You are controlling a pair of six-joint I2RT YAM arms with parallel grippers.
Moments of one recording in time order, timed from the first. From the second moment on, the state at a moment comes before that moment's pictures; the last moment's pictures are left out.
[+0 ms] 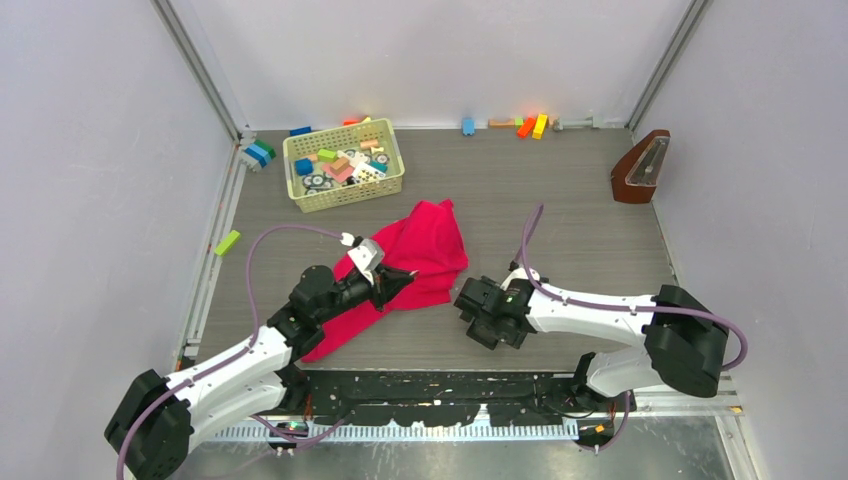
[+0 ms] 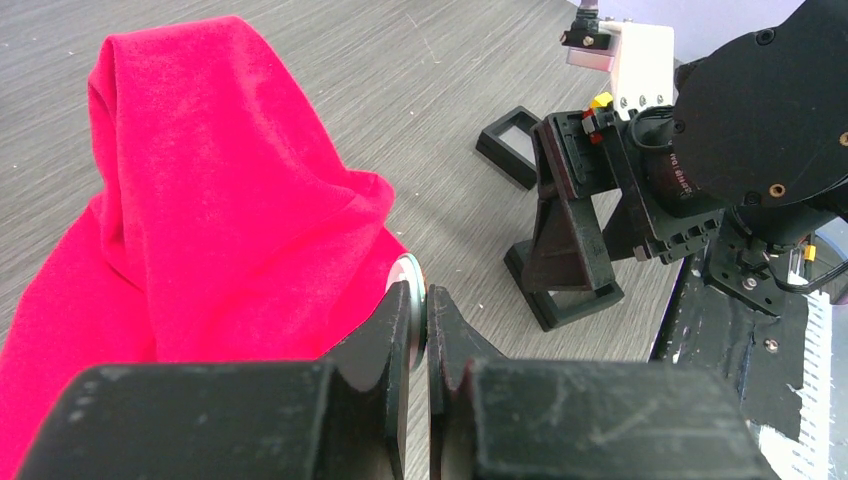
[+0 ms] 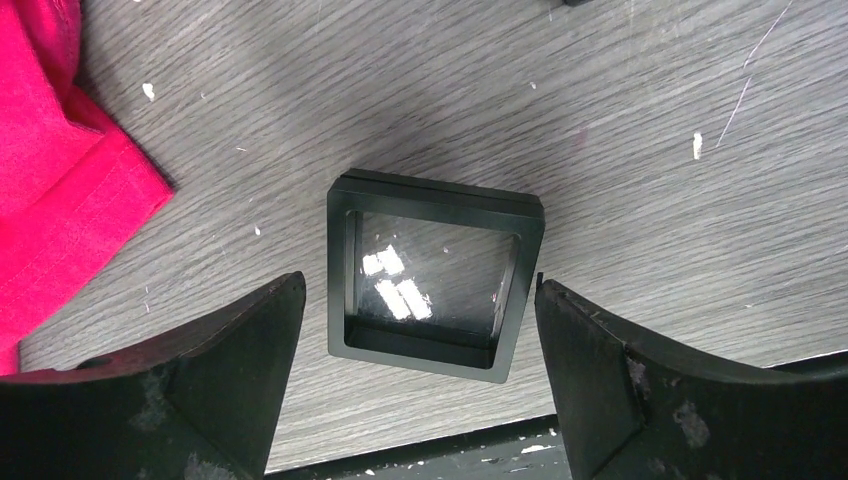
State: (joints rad) left arm -0.70 0.85 0.29 0.48 0.31 -0.15; right arm 1.06 1.34 0.73 -0.76 0.42 1.54
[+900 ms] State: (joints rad) left arm -0.70 0.95 0.29 0.48 0.33 -0.16; right arm 1.06 1.33 0.73 -0.73 0.39 1.49
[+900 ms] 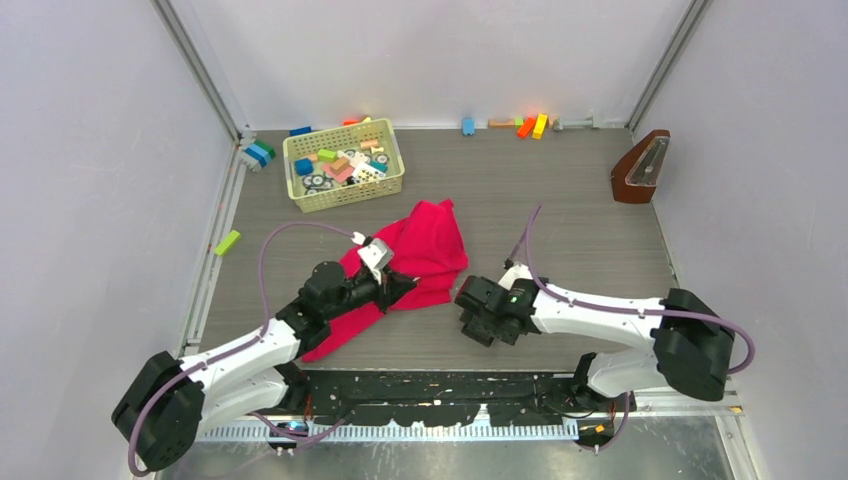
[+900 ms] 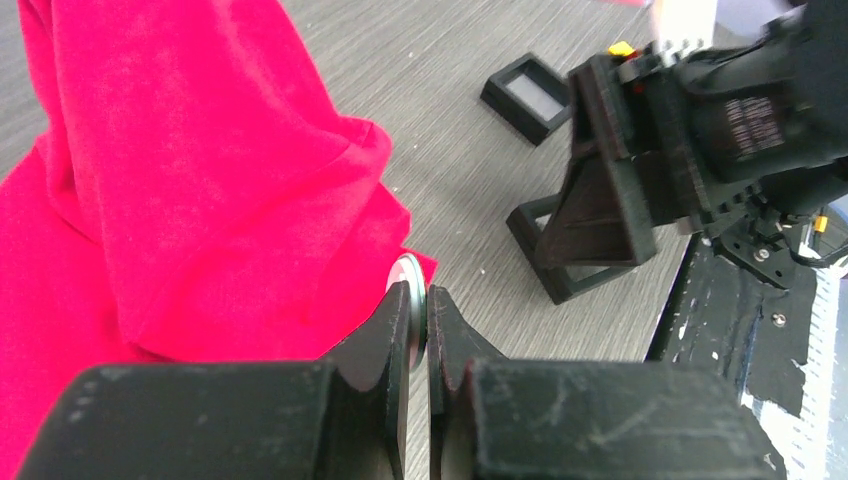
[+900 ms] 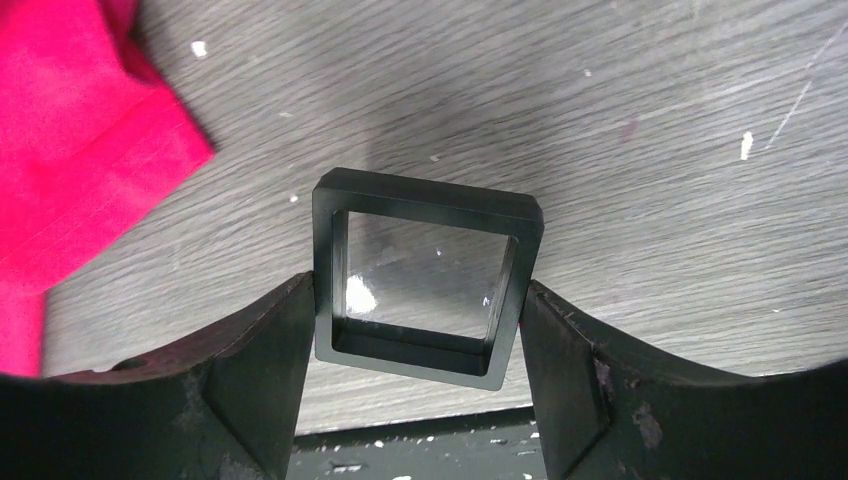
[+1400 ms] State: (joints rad) left arm -0.59 1.17 0.44 0.32 0.30 -0.30; right arm 1.06 1.18 0.68 -0.59 0.35 1.33
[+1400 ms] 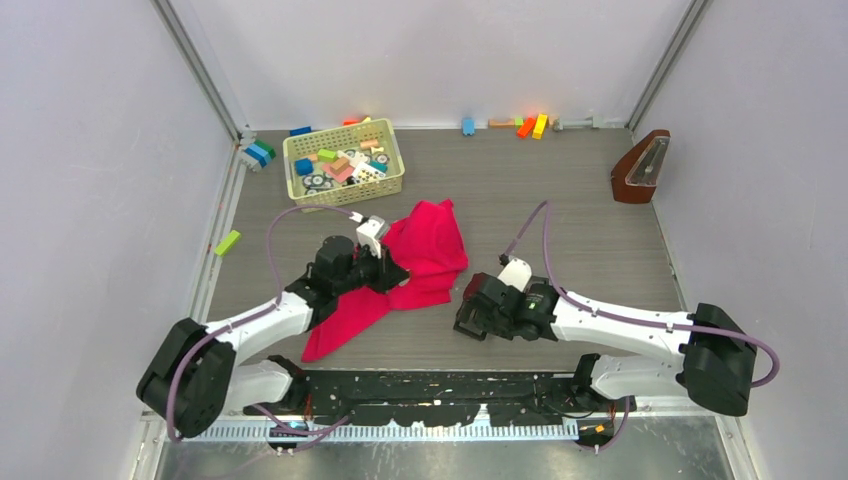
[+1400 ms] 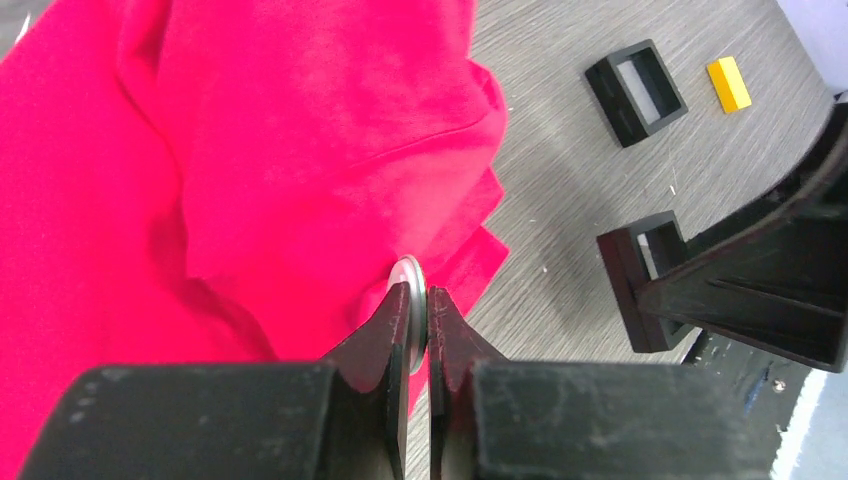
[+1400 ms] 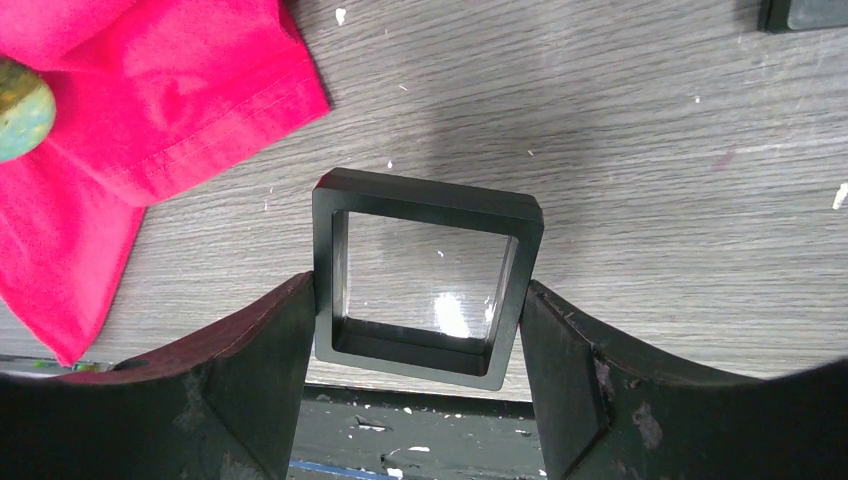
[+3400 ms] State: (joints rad) left arm -0.43 1.04 0.35 0.52 0.60 -0.62; right arm 1.05 1.02 0.67 -0.37 0.39 0.96
